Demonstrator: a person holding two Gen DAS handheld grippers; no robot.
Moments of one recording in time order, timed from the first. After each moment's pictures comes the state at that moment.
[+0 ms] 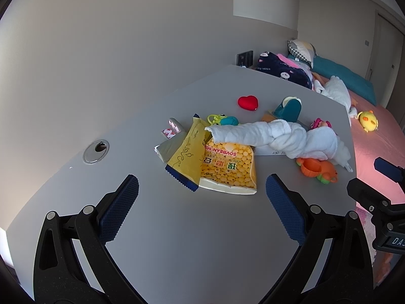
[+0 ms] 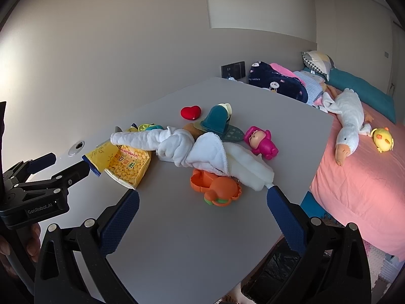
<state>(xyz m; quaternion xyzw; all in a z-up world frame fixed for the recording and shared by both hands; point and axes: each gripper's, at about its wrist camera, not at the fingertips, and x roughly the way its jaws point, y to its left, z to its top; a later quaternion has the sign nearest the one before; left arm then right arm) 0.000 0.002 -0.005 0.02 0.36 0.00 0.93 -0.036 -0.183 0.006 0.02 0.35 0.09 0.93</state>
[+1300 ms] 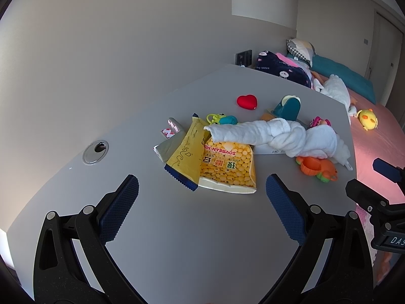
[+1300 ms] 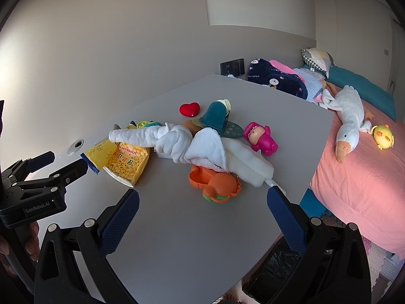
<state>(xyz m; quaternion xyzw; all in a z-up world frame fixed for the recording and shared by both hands) 0.001 0.002 -0.003 0.02 0.36 0.00 0.93 -0.037 -0.185 0.001 0.03 0.35 0.09 0.93</state>
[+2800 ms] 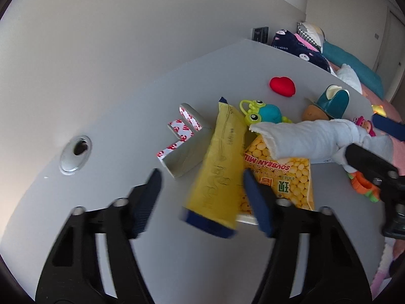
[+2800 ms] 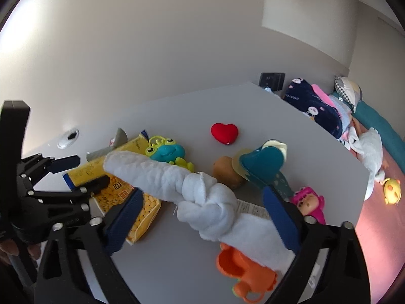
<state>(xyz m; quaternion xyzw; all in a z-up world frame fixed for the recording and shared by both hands) 0.084 0.045 -0.052 0.00 0.43 -0.01 0.90 0.073 -0.105 -0.008 -0.09 0.37 0.14 0.91</state>
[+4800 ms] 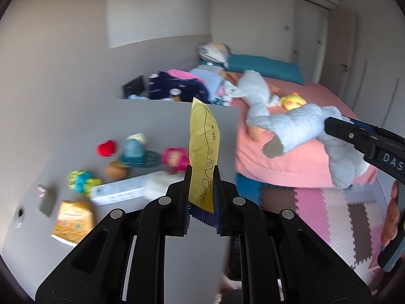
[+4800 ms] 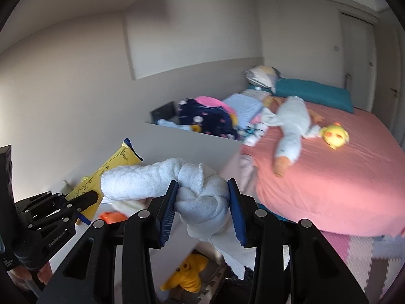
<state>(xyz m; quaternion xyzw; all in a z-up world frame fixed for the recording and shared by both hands) -0.006 -0.200 0.036 0.08 0.32 -0.23 0.92 -0.072 -0.377 0.065 0.08 0.28 -0.05 0.95</state>
